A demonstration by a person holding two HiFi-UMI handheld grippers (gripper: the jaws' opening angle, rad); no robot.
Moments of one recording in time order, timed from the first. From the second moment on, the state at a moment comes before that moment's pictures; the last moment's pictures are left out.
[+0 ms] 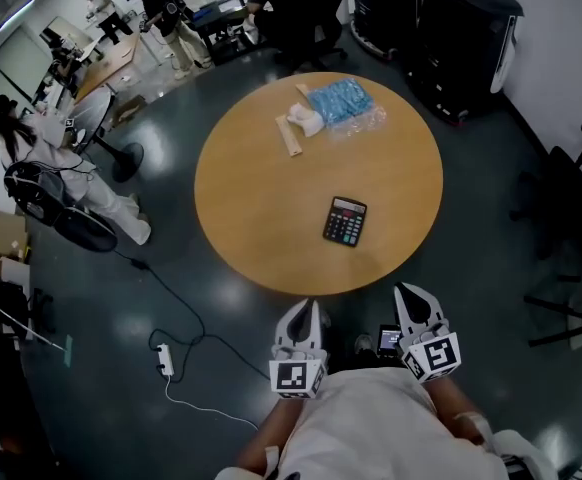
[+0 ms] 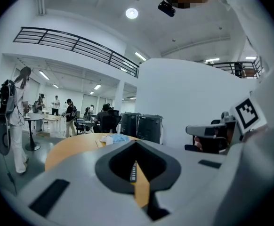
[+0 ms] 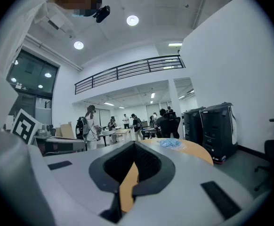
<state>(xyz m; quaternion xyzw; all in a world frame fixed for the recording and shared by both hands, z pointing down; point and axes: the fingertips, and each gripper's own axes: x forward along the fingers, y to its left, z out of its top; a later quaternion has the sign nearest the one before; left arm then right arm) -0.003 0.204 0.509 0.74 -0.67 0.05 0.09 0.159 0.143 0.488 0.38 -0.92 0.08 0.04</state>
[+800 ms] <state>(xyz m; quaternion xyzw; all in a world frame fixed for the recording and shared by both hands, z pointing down) -0.071 -0.016 0.604 0.88 -0.45 0.09 0.15 0.092 -0.002 0.478 0.45 -0.89 0.05 0.04</state>
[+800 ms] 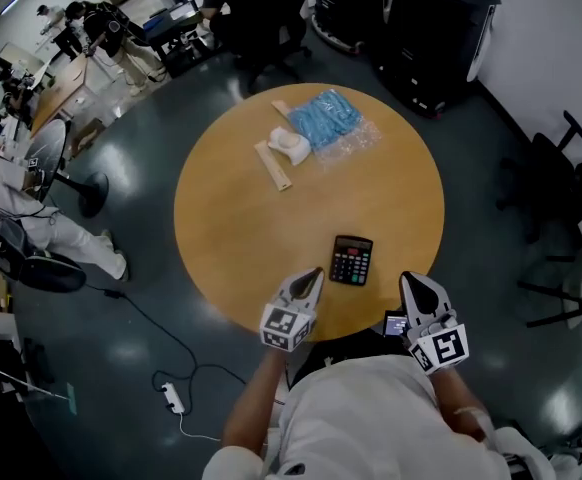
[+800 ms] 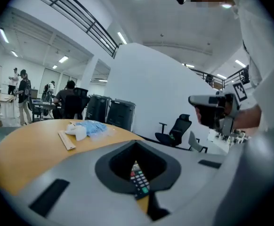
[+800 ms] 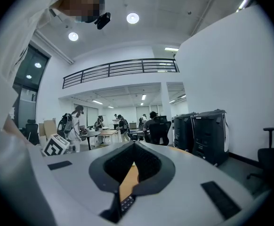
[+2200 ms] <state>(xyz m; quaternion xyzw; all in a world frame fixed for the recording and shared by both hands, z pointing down) 0.006 -0.092 0.822 0.84 0.00 0.41 0.34 0.136 -0.095 0.536 0.46 -0.87 0.13 0.08</state>
